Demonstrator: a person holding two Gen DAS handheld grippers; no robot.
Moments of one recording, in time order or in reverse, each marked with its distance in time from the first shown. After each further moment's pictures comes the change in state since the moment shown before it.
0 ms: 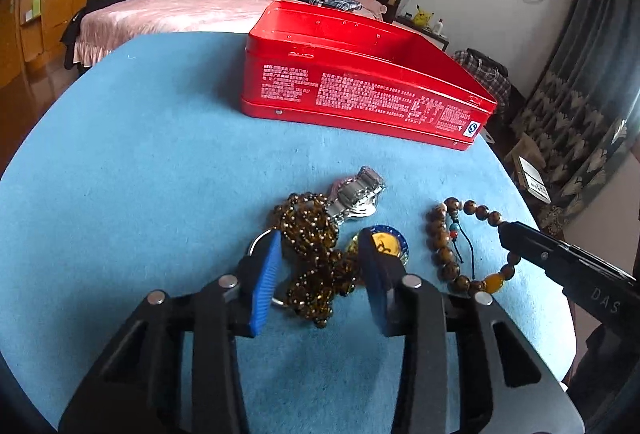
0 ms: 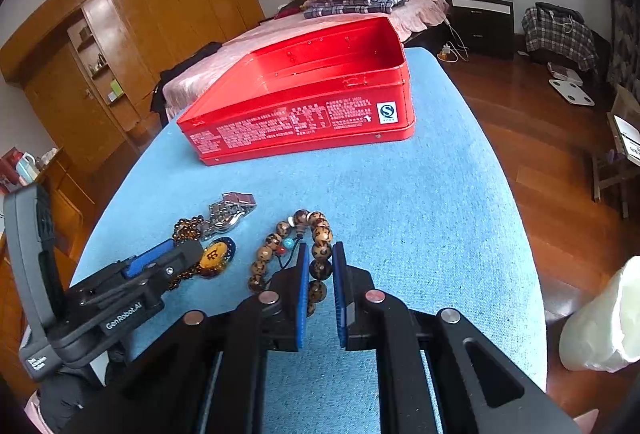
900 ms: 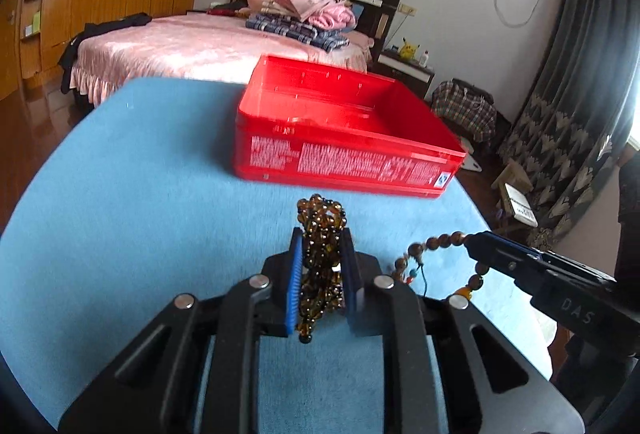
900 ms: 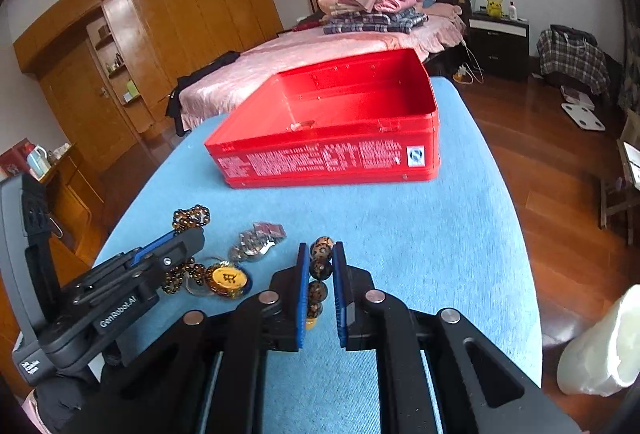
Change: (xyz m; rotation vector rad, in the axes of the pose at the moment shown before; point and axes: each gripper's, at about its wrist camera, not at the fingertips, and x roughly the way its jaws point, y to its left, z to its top) left arm -0.037 -0.011 0.025 0.015 -0.140 -0.036; right arm -0.016 0.022 0.024 -0.065 -0.066 0.041
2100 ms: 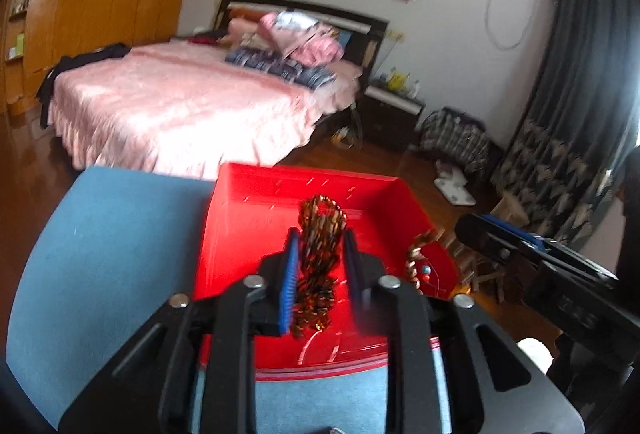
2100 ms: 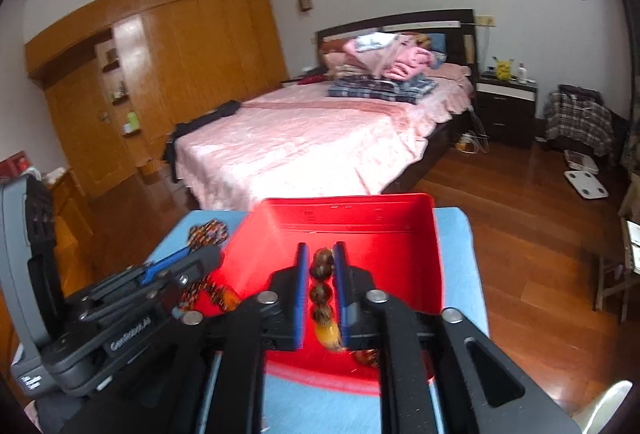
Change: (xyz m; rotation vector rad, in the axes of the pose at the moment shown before) left arm 0.077 -0.014 0.138 0.016 -0.062 -0.041; right arm 0.046 -0.008 0.149 -0.047 -0.156 -0.050
